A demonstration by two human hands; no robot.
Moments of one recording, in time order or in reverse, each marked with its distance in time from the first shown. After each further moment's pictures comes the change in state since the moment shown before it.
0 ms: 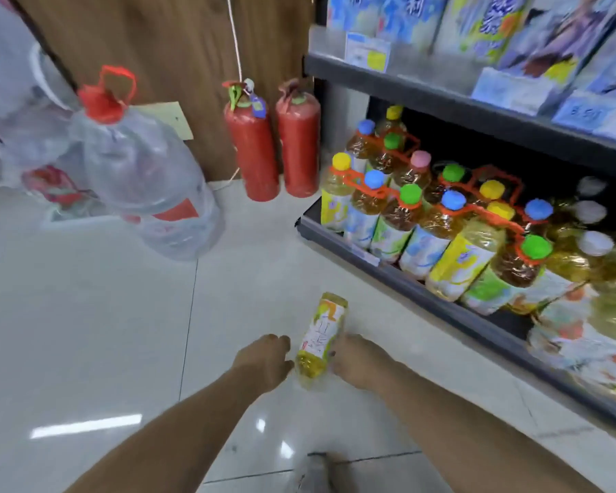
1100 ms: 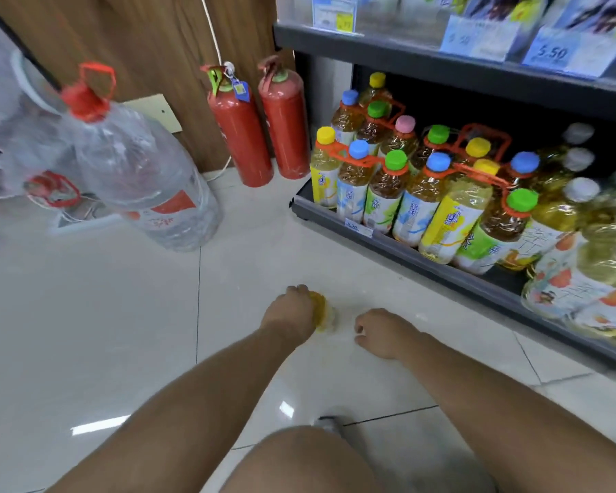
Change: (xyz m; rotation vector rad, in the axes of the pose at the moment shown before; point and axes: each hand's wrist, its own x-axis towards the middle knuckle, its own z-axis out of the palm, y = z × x) left_hand -0.004 0.067 -0.027 0.117 0.151 -0.024; right_hand -0.029 0.043 0.001 0.042 0.026 0.058
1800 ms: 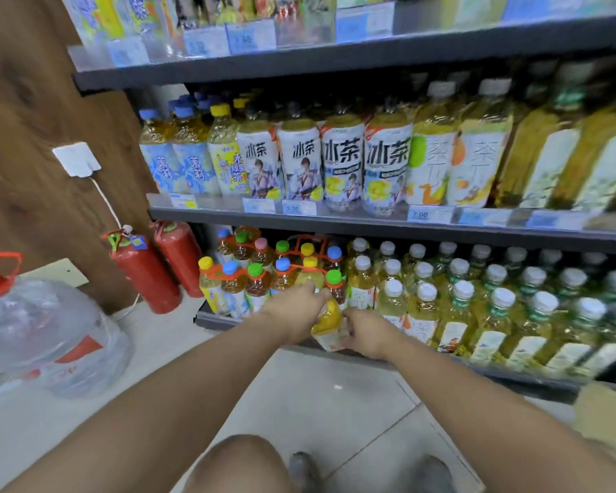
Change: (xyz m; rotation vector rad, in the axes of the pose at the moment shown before) left_hand -0.101 0.250 -0.167 0.458 0.281 0.774; right_hand -0.223 0.114 -0.146 0.301 0.481 0.134
